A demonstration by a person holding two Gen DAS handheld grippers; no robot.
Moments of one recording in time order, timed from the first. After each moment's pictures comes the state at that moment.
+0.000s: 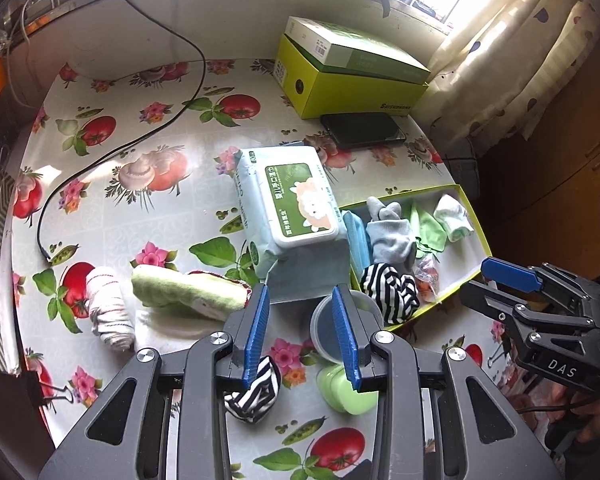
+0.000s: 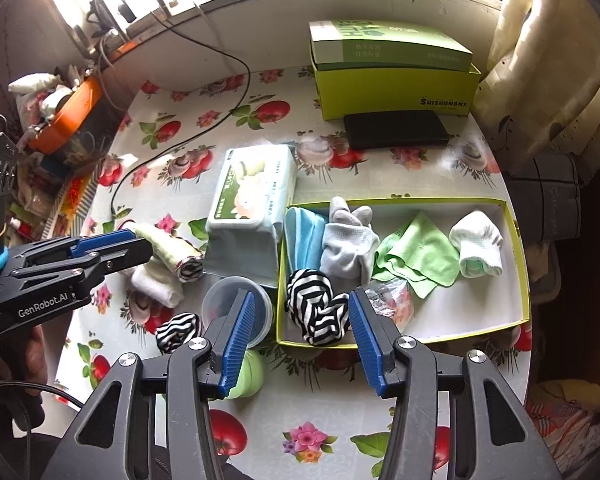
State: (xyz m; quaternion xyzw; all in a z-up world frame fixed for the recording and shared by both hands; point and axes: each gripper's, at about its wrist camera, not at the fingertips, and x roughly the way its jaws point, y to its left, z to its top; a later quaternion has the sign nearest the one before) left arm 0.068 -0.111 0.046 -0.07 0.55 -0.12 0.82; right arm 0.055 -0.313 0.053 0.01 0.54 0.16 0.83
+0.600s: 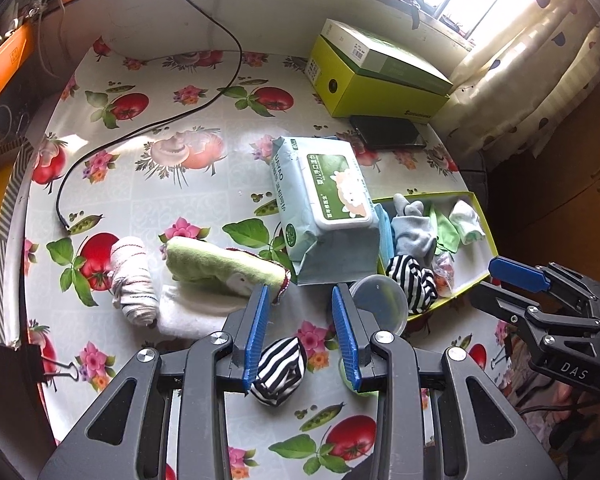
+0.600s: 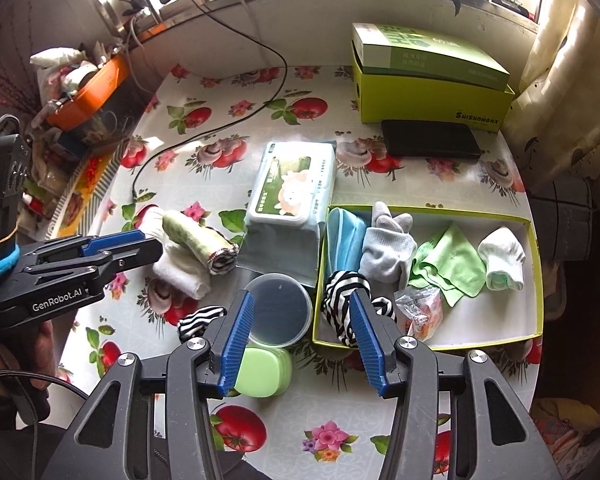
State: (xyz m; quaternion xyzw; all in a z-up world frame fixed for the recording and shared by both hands) left arm 0.050 -0.075 0.039 -0.10 0.55 -0.09 0.82; right arm 0.051 -0.281 0.058 -0.02 0.54 0.19 0.82
